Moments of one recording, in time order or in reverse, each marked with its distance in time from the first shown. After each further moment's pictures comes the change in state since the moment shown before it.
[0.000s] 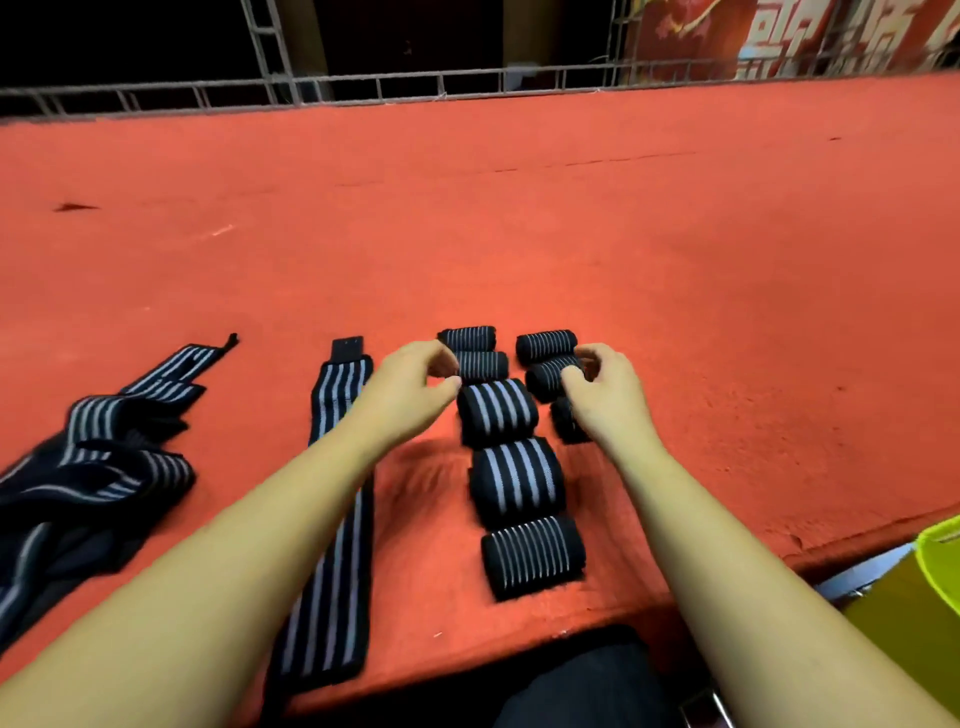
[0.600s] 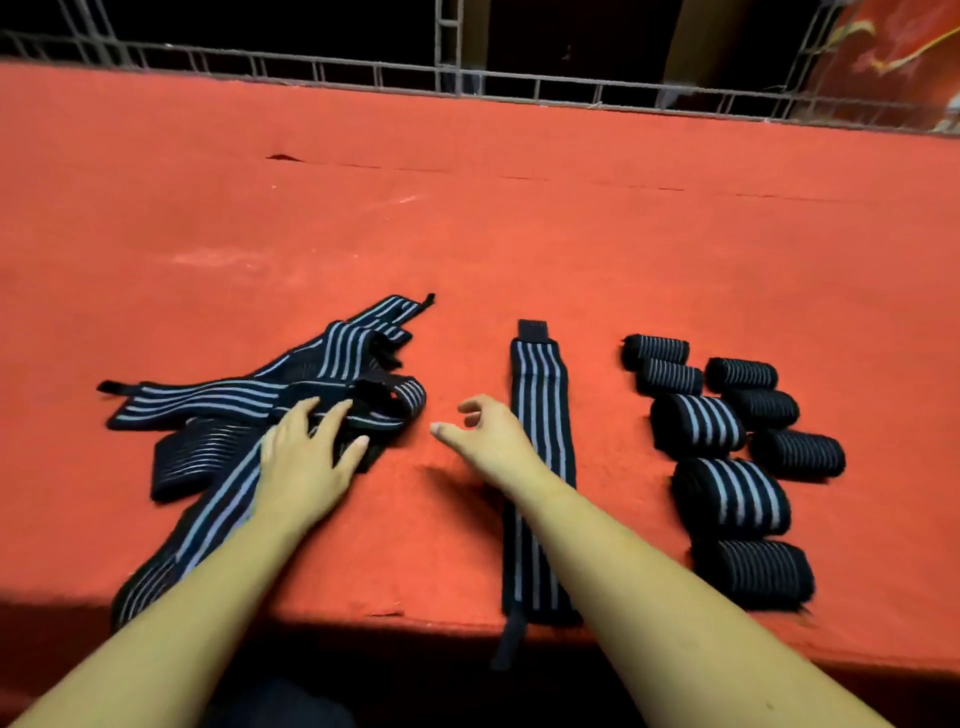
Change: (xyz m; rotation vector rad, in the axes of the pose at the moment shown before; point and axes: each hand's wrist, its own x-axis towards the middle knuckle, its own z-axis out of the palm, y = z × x) left_hand -0.219 -0.236 -0.115 0.421 0.233 -0.587; right_hand -0.144 -0.153 0.242 0.020 -0.677 -0.060
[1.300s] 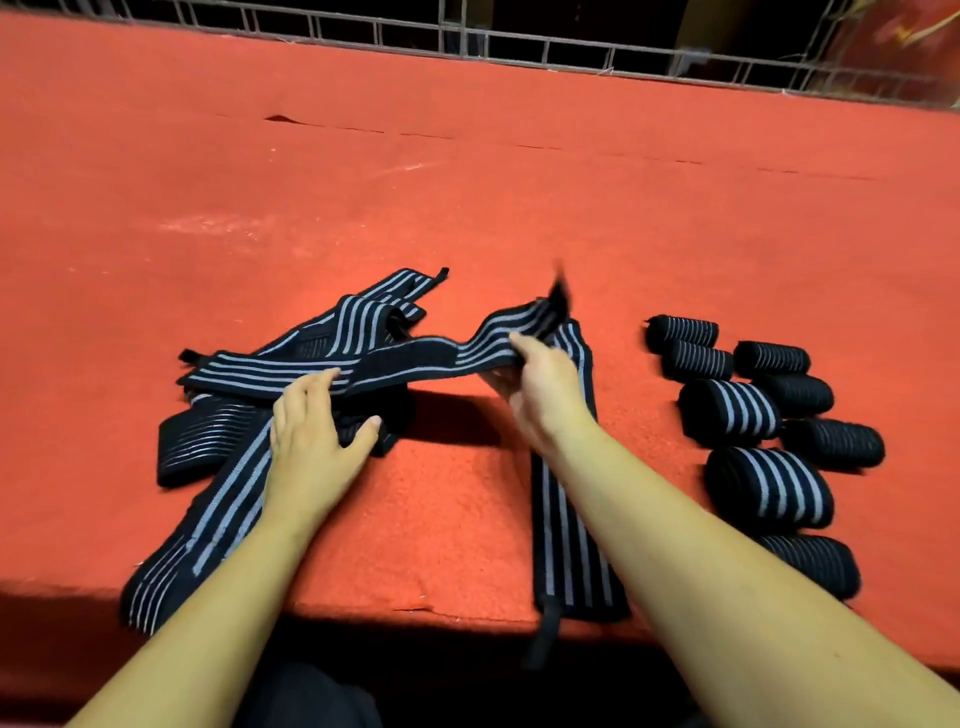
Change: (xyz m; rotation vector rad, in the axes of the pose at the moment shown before) left_hand -0.005 -0.008 0.006 -0.275 0.208 0.047; right_hand 0.030 -0.029 -0.013 1.083 0.196 0.121
